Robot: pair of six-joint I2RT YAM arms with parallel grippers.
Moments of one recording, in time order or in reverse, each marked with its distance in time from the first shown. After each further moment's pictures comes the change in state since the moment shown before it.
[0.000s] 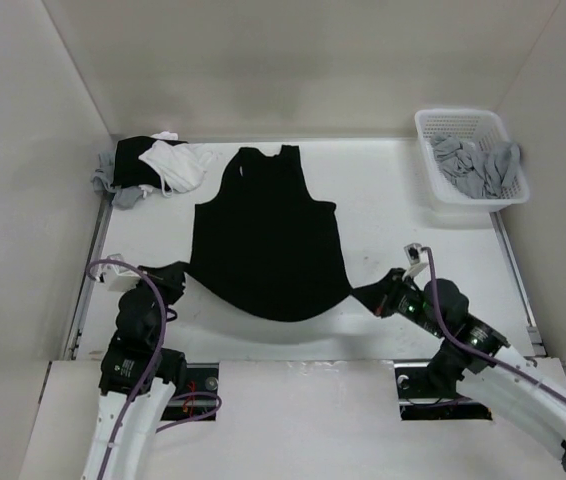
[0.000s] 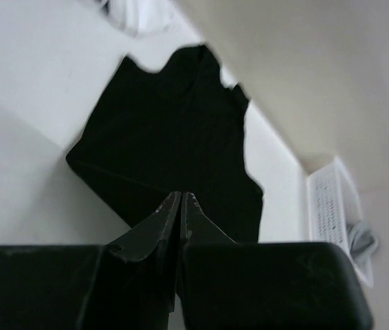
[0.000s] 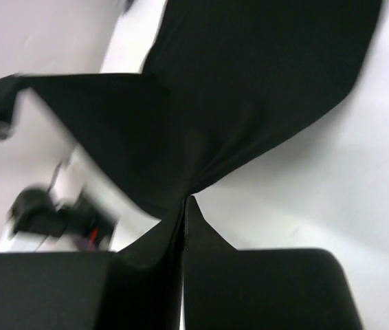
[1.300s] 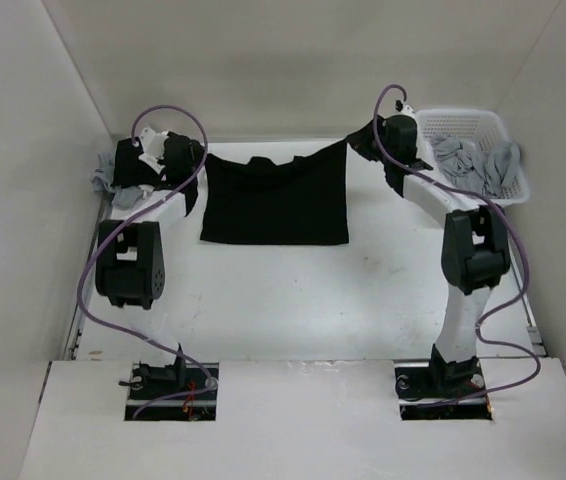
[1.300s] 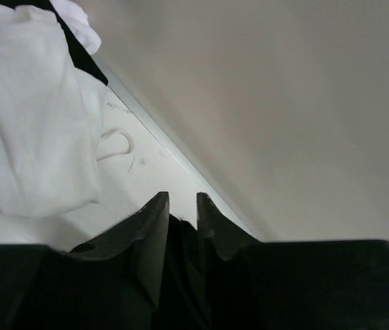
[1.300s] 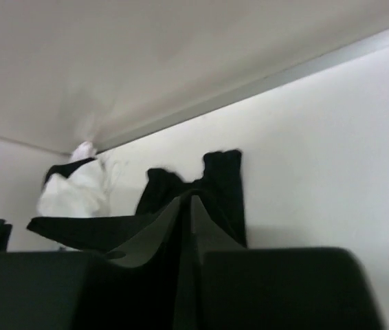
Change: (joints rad) left arm 0.108 1.672 0.812 0.801 -0.047 -0.038; right arm -0.463 1.478 1.163 0.319 -0.032 -0.045
